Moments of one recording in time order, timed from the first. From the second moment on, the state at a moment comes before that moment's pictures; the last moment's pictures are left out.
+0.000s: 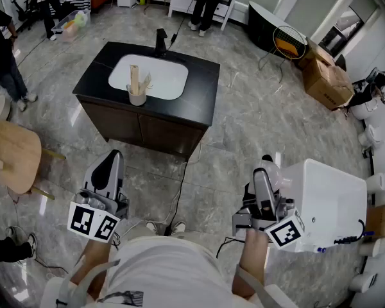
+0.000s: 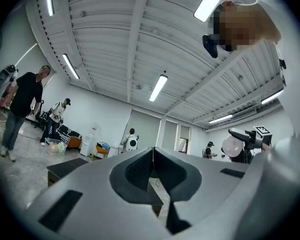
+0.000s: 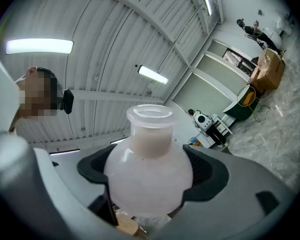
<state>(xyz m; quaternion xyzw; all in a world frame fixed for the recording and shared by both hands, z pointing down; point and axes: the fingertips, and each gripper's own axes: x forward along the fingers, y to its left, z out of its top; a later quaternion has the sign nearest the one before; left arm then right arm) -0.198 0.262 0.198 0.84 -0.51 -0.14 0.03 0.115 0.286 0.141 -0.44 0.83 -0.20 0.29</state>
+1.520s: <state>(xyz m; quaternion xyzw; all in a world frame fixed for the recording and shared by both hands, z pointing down) -0.210 0.170 0.232 0.84 -0.52 -0.14 0.07 0.090 0.175 0.176 -0.43 0.83 -0.24 0.26</state>
